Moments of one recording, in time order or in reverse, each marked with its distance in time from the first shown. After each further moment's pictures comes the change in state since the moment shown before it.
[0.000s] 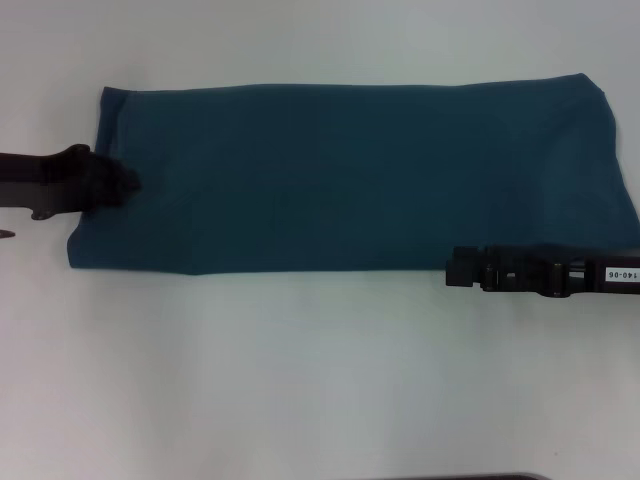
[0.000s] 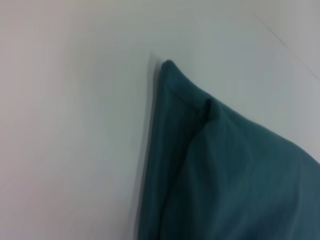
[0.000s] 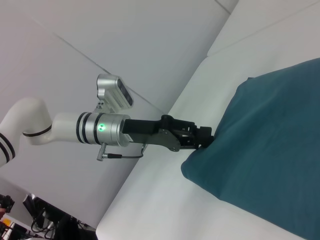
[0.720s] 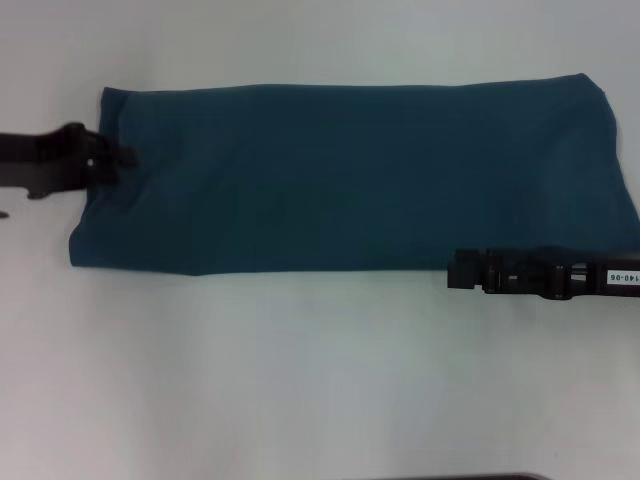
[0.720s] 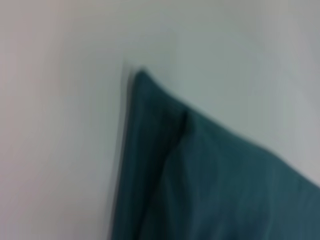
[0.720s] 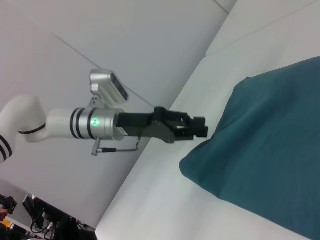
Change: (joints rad) left arm 0.002 -0.013 -0.023 -0.074 -0.012 0.048 -0.008; right arm -0.006 0.000 0.000 0.000 0.000 0.000 0.000
